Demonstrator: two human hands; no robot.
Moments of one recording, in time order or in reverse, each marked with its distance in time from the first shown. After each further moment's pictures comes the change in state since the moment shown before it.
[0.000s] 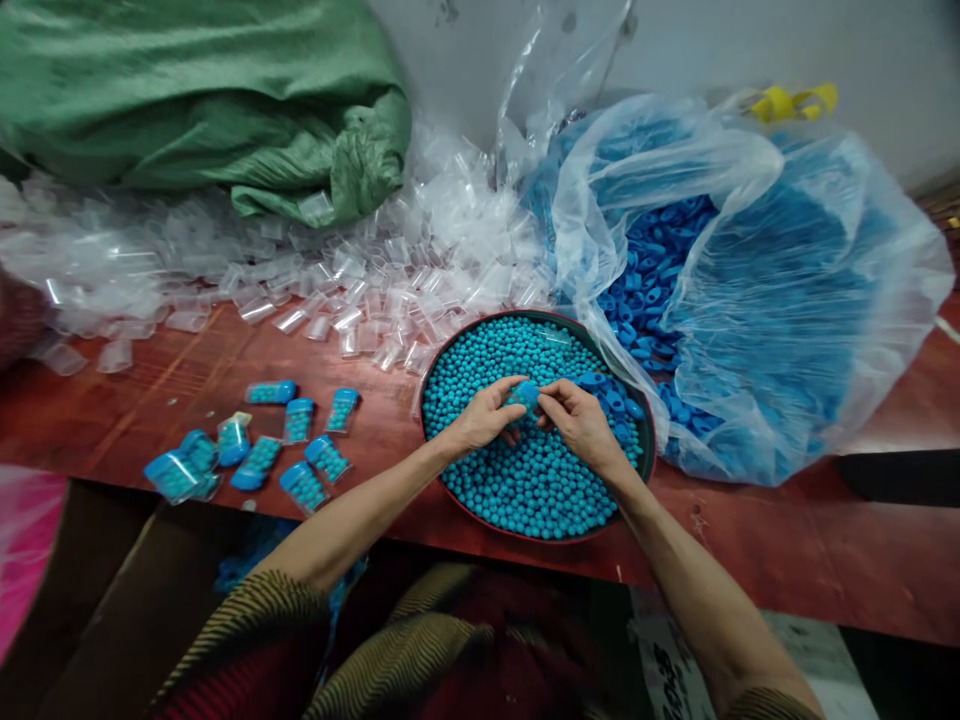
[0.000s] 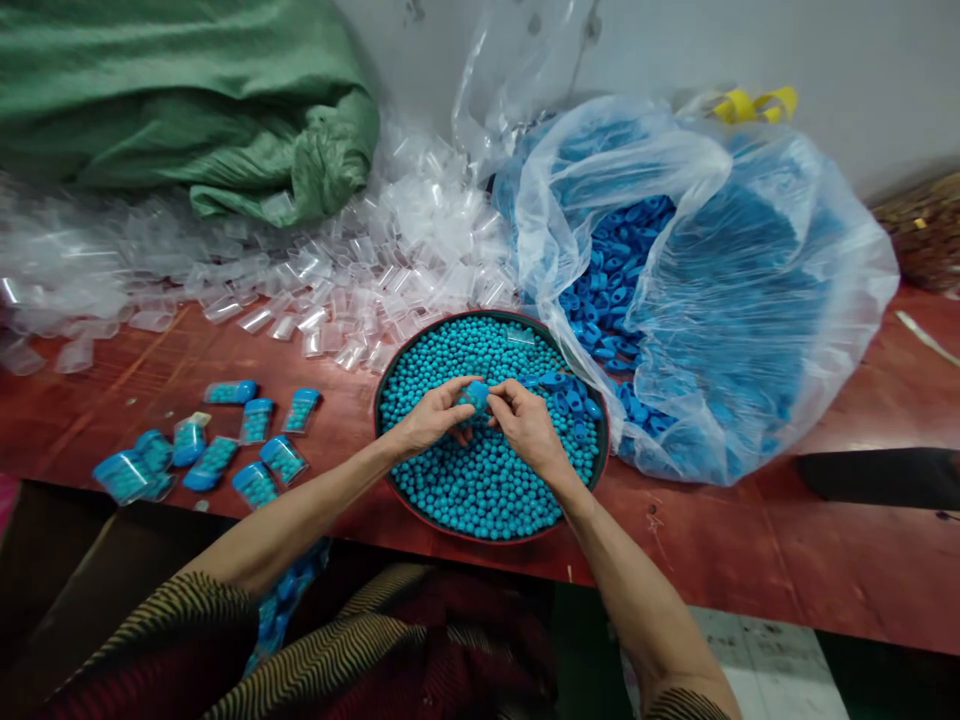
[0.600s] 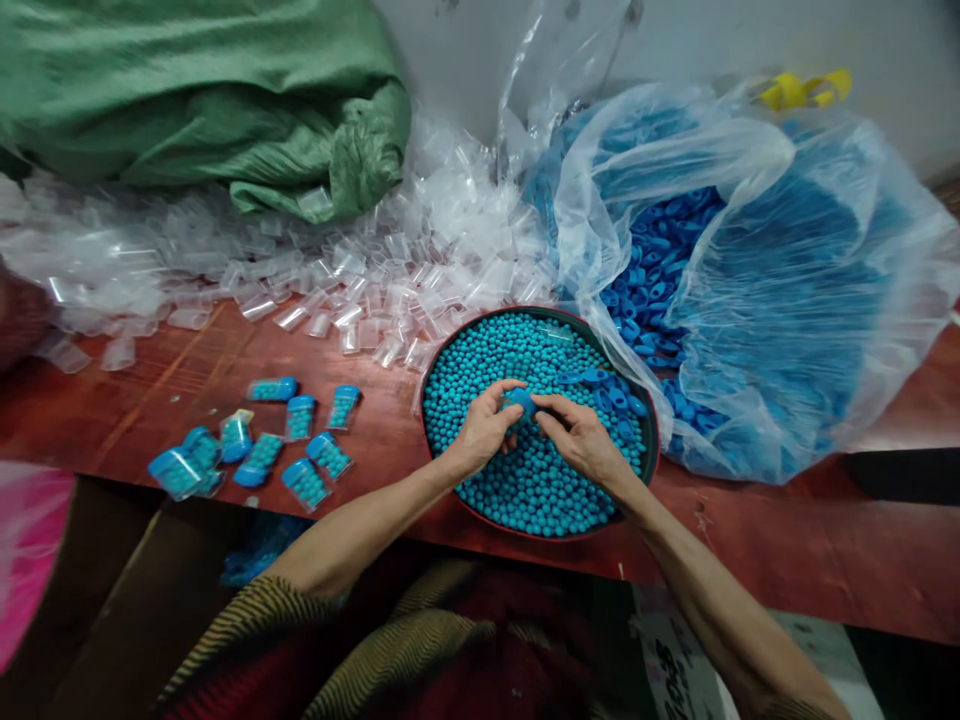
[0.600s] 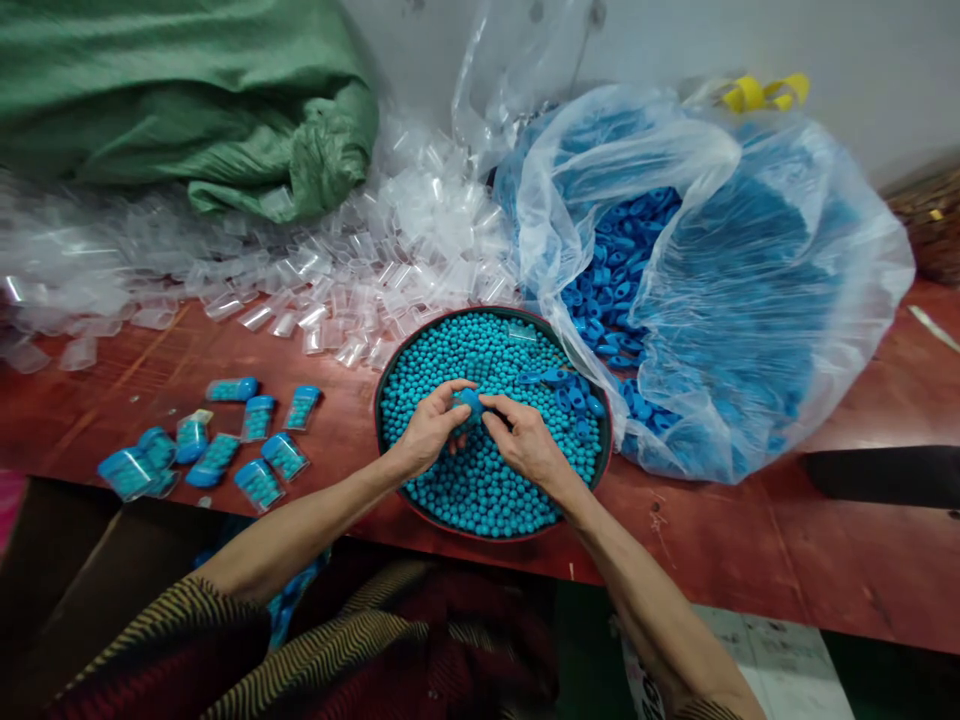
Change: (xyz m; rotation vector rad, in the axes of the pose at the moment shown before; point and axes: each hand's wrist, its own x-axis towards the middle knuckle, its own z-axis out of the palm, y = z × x) left_hand -0.014 -0.002 0.019 -0.058 0.226 0.000; right_hand -0.016 -0.003 -0.002 -0.239 -0.063 -0.218
